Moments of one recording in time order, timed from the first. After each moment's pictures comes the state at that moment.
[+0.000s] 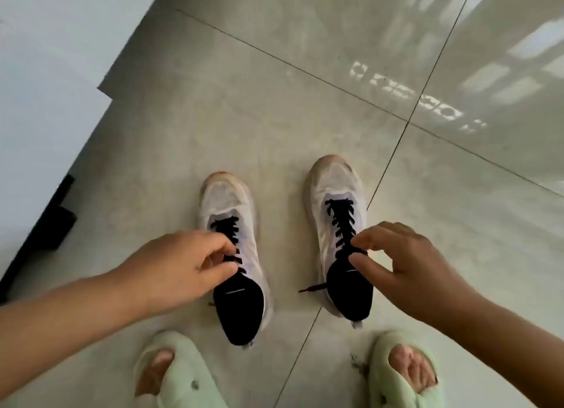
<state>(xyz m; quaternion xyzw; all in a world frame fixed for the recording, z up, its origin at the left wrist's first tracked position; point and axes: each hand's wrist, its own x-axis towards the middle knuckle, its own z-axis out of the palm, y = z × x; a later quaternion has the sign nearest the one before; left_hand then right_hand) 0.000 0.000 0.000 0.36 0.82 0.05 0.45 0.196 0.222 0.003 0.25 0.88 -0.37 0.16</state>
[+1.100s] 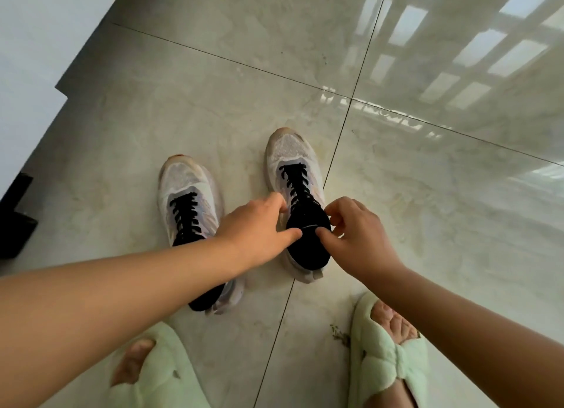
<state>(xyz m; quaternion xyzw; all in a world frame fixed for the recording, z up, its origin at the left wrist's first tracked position) 0.108 0.086 -0.051 0.41 0.83 0.09 0.36 0.249 0.190 -0.062 0.37 0.86 -0.34 0.01</state>
